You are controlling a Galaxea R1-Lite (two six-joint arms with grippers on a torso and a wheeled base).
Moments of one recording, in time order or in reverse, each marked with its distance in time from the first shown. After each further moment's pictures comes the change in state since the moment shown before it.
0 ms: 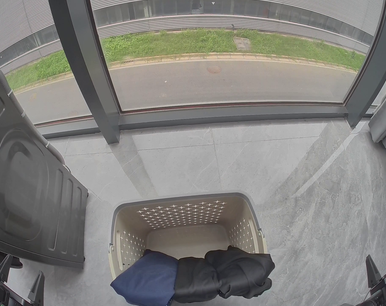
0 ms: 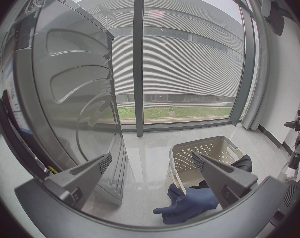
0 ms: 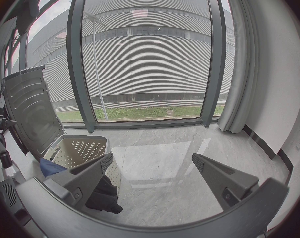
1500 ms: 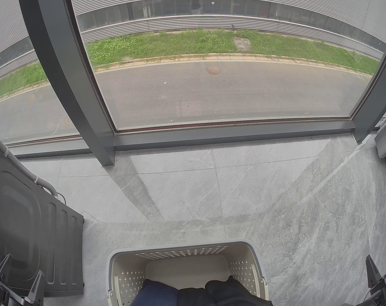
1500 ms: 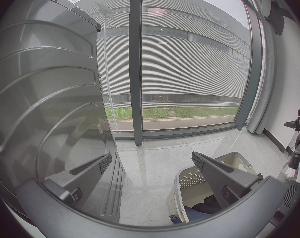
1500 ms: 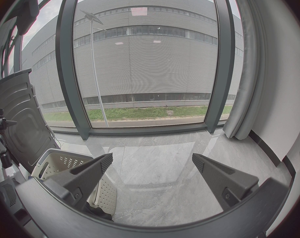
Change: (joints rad) left arm 0.001 0.000 0.000 0.000 0.000 0.001; right arm 0.000 0.000 0.000 0.000 0.000 0.000
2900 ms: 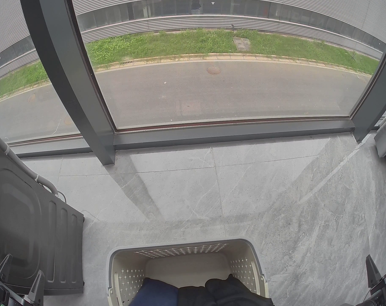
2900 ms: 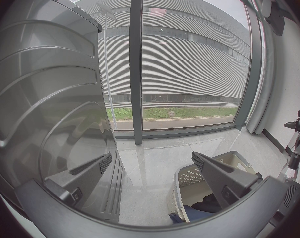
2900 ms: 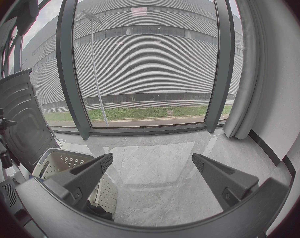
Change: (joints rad) left arm -0.001 0.000 0.000 0.000 0.000 -0.004; right arm 0.002 0.000 0.000 0.000 0.000 0.002
